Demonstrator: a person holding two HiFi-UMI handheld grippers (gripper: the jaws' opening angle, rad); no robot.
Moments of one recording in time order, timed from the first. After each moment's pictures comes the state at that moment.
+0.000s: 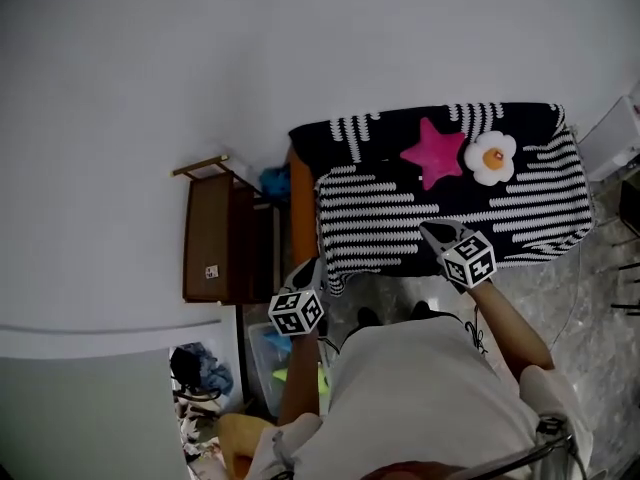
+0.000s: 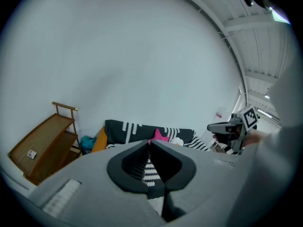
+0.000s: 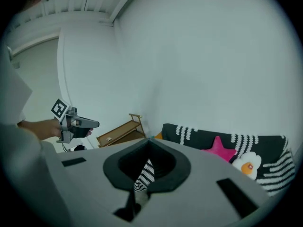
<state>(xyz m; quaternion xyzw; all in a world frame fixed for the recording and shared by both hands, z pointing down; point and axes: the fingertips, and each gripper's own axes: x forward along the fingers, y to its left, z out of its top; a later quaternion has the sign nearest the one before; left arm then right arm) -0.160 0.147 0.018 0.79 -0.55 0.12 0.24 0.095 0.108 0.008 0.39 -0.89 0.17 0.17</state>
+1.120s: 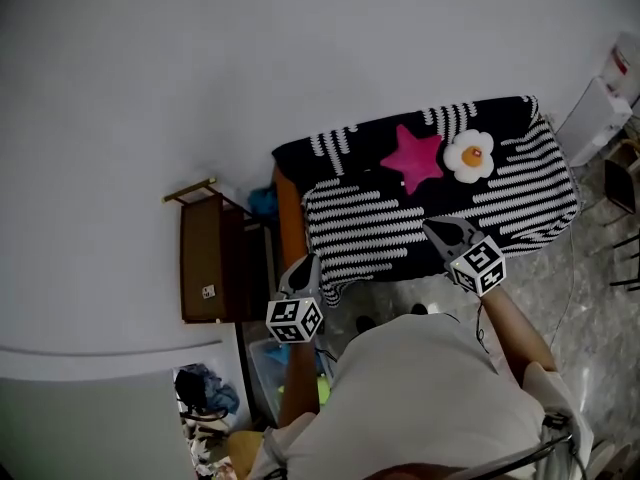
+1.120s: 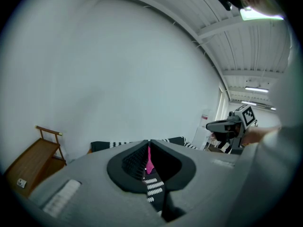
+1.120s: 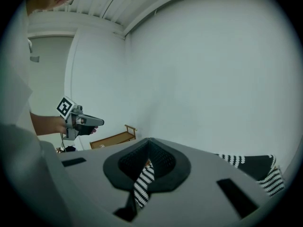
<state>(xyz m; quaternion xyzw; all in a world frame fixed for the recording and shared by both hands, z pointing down) -0.115 0.154 -0.061 0.85 -0.50 0.08 0.14 0.135 0.153 -0.073 0.43 -0.89 0.07 0.12</state>
